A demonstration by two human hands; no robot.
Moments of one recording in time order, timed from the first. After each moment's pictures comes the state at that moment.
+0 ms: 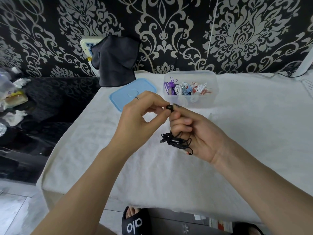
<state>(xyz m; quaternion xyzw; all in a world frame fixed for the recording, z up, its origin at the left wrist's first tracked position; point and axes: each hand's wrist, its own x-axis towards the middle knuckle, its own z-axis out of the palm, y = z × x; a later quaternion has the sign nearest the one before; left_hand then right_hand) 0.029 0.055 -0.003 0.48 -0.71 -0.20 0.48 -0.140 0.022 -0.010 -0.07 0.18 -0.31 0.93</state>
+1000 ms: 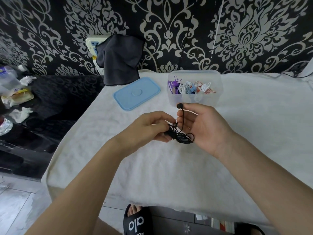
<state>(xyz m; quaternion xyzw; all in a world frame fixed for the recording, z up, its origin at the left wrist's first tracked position) 0.034 0.057 -0.010 0.58 -0.51 -0.55 0.31 -0.144 0.013 -0.012 -0.23 0.40 -0.37 0.81</state>
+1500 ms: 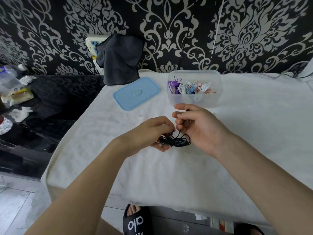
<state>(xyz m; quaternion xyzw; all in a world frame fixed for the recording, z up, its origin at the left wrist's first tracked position) 0.028 0.056 -0.010 0.61 -0.51 -0.57 0.22 -0.137 0.014 -0.014 -0.30 0.41 -0.38 0.77</state>
